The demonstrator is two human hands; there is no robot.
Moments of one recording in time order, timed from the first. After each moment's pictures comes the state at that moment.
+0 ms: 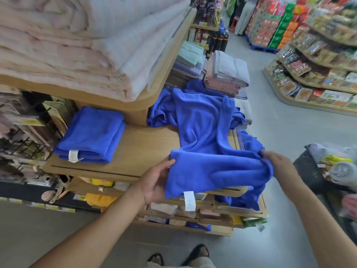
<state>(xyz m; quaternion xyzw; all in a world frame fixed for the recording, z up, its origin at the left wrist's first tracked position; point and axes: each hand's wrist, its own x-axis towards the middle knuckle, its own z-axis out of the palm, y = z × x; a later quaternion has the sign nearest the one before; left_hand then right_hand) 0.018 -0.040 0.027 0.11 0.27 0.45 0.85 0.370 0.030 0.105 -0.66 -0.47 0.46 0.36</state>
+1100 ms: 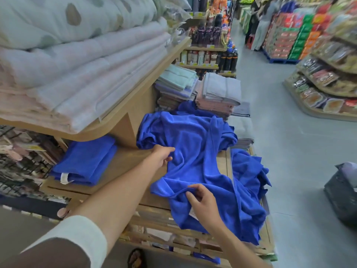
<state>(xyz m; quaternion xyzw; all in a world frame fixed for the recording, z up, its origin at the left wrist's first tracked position) 0.070 0.152 0.042 0.24 0.75 0.40 0.47 0.276 0.025 -0.009 -0.48 -0.60 0.52 0.37</state>
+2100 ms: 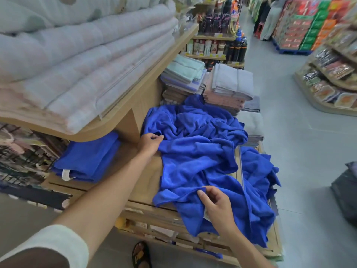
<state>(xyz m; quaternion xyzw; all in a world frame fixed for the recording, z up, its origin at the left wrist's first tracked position) 0.008 0.149 0.040 0.34 0.79 0.43 0.28 0.285 0.028 -0.003 -0.46 -0.54 0.58 0.40</state>
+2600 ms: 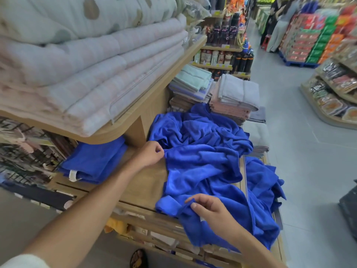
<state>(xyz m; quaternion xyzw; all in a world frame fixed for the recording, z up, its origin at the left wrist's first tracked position) -0.015 0.111 0.069 0.56 0.77 0.22 0.21 0.280 0.032 0.037 -0.34 -0.60 0.68 0.25</state>
